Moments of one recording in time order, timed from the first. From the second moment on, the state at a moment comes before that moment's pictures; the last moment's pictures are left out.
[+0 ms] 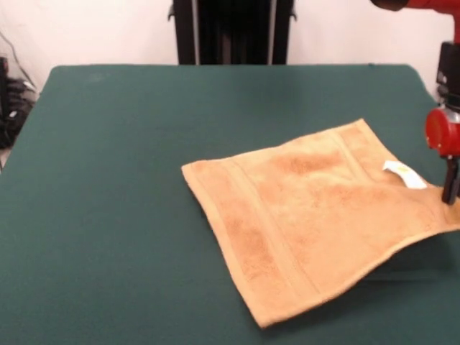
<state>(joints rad) 0.26 -0.35 -0.12 1.29 0.13 0.31 1.76</state>
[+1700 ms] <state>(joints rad) 0.28 -0.34 -0.13 1.33 0.19 0.23 1.79</state>
